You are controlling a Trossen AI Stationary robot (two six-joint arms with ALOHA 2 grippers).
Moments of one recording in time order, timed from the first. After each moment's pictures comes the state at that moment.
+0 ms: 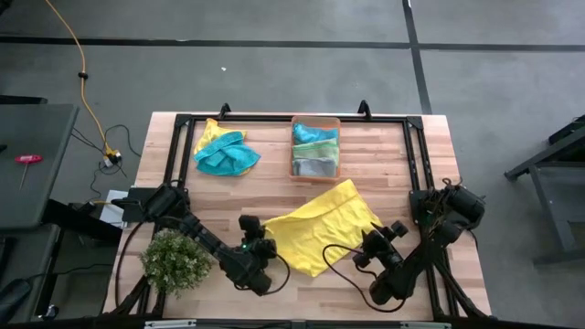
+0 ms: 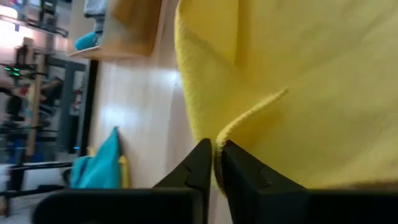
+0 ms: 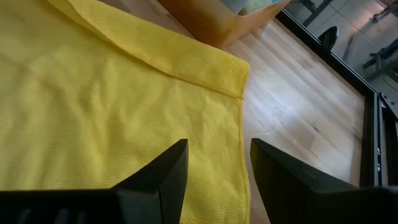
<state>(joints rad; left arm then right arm) -0.51 2.11 1.37 -1.12 -0.91 -0.77 0.89 1.93 1.19 -1.46 0.80 1.88</state>
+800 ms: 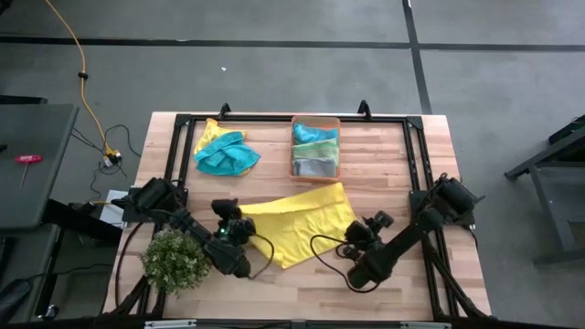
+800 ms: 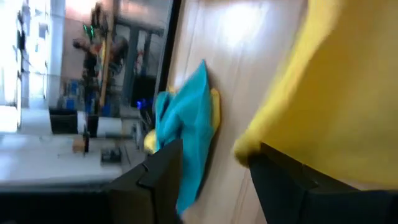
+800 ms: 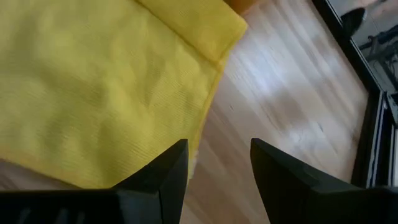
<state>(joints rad) -0.52 2.00 1.20 -1.55 -0.94 -1.17 0.69 1.93 1.19 -1.30 0.69 1.48</state>
